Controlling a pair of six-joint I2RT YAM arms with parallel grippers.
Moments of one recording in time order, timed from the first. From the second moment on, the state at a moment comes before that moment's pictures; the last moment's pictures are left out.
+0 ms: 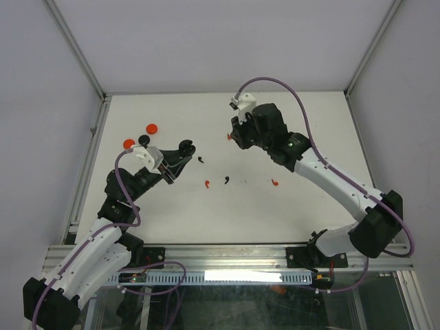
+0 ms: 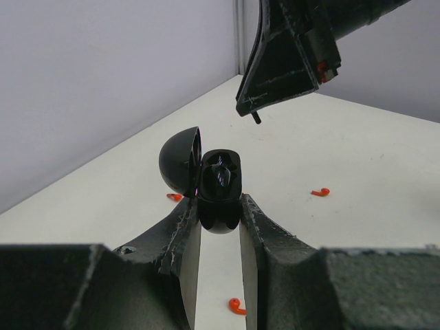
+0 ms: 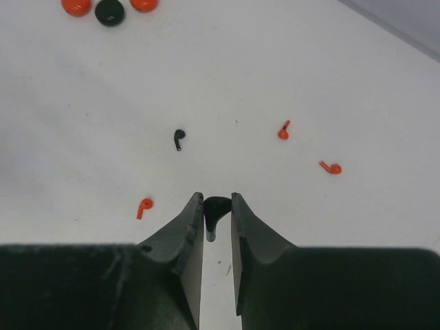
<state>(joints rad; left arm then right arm) -0.43 0.66 0.45 0.43 0.43 0.00 0.69 1.42 1.30 -0.37 0.02 -0.01</state>
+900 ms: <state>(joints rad) -0.42 0.65 0.42 0.49 0.53 -0.01 0.93 1.16 1.00 0.28 -0.12 0.05</state>
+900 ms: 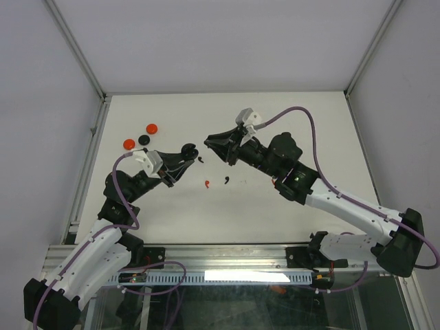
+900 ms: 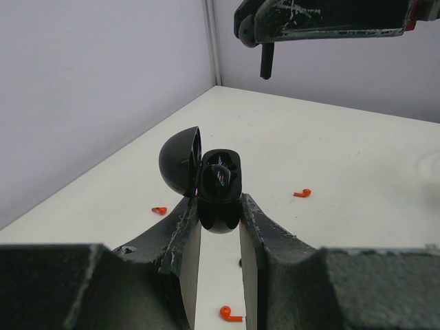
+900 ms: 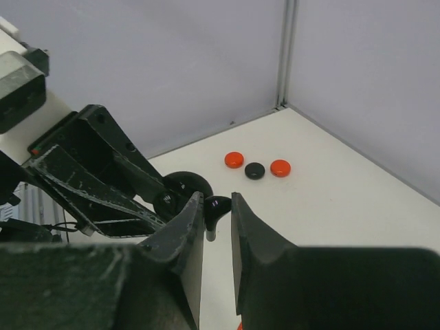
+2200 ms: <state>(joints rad) -0.42 0.65 0.42 0.53 0.58 -0.05 1.01 1.29 0.99 0.42 -0.16 0.06</state>
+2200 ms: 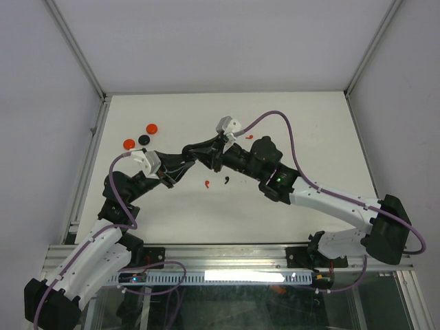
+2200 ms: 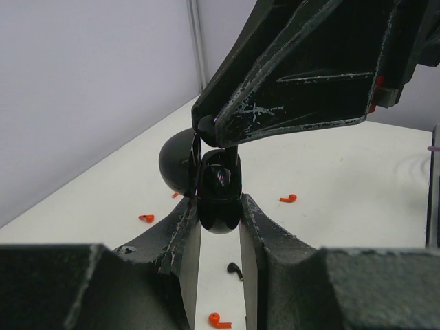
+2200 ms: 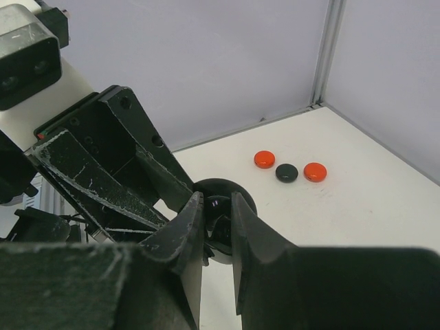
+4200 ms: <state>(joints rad) -0.41 0.75 0.42 0.60 0.76 -0.14 0.76 1.42 1.25 -0.04 -0.79 0.18</state>
